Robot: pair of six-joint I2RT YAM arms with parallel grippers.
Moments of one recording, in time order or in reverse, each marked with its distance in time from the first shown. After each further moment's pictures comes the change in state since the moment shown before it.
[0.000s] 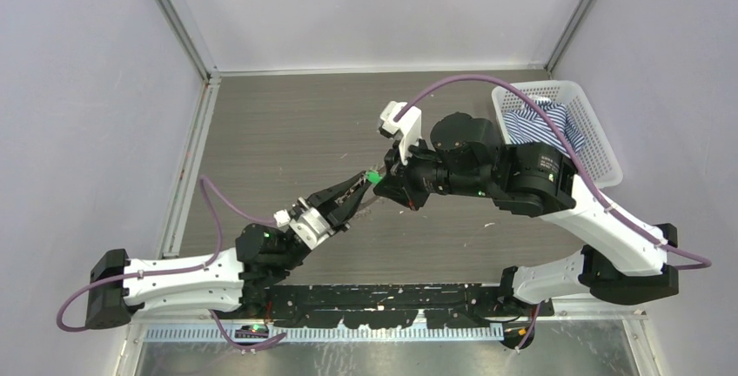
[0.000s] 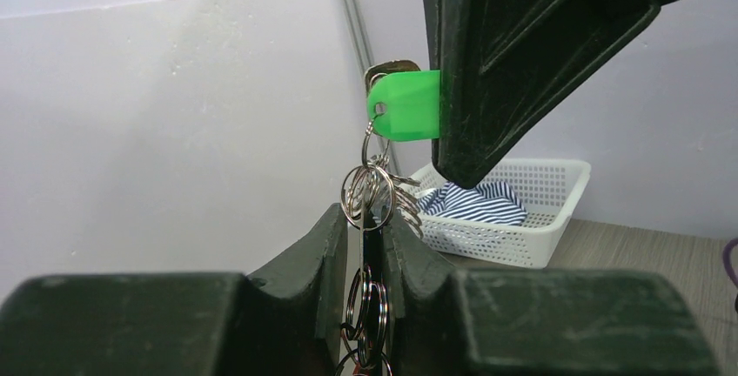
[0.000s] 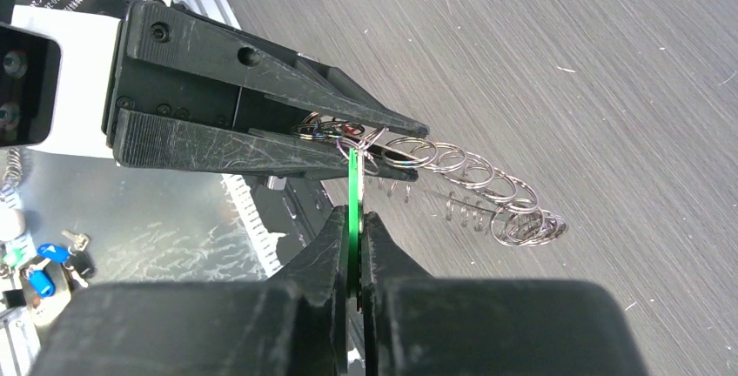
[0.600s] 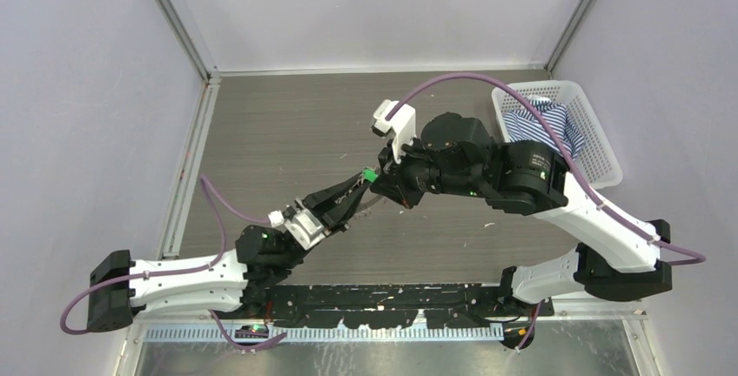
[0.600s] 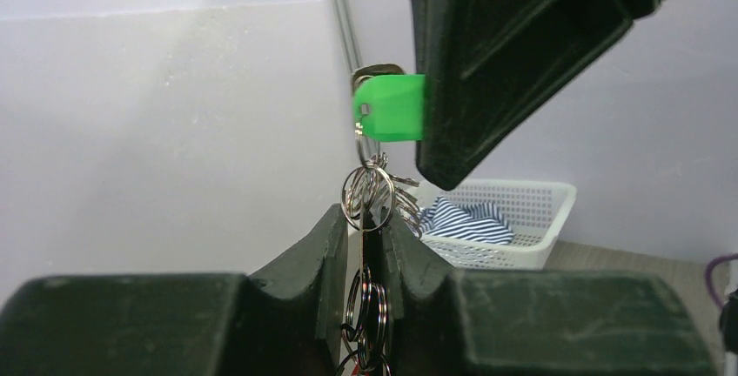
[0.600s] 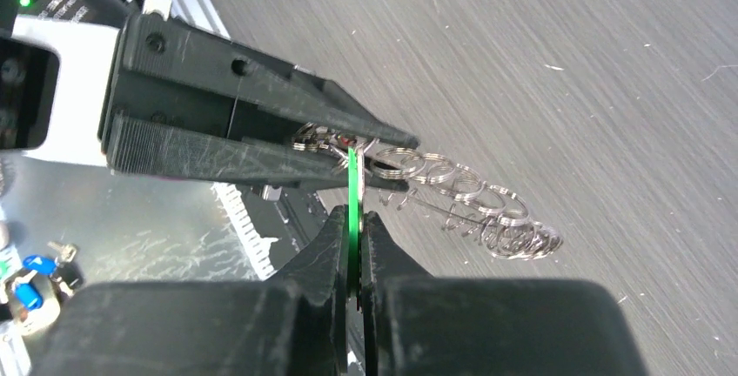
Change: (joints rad) left arm 0.035 0.021 -0.049 0.125 0.035 -0.090; right arm 0.016 0.026 0.019 -0.003 0.024 0.006
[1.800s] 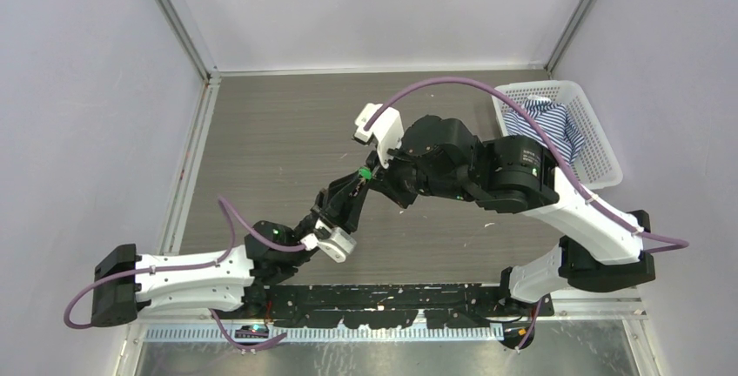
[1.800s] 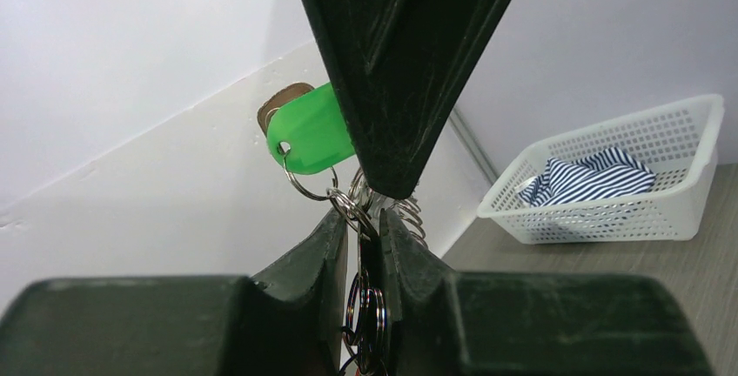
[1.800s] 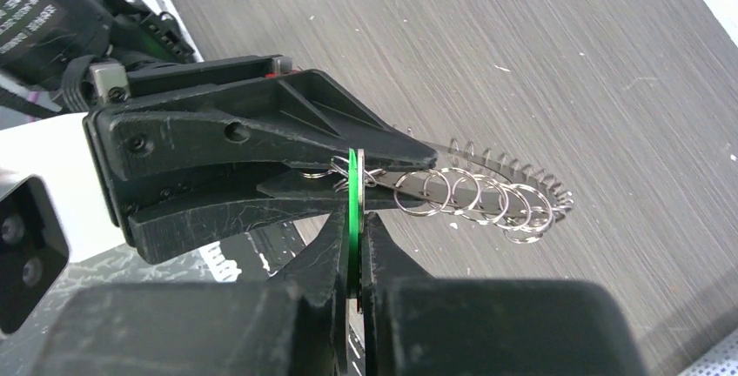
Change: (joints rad) left arm -0.021 0.068 0.056 -0.042 0.052 0.455; right arm 0.087 0.129 0.211 -0.153 0.138 -0.090
